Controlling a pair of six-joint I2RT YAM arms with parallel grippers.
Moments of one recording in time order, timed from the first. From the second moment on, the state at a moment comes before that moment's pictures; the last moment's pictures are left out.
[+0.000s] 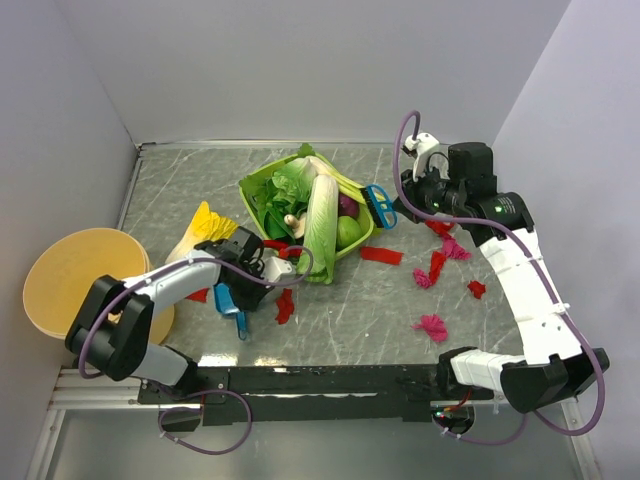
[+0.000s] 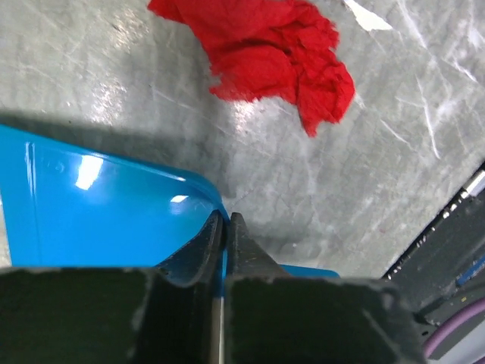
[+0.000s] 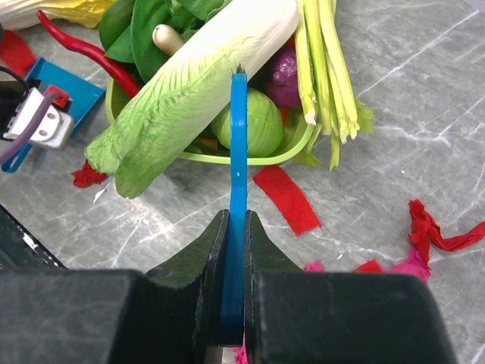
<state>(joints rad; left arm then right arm) -0.52 1.43 0.79 -0.68 0.32 0.53 0.26 1.21 1.45 -0.85 -0.38 -0.19</state>
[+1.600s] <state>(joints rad) -0.56 1.01 0.69 -0.71 0.30 0.94 0.26 1.24 1.45 -0.85 -0.39 -0.20</state>
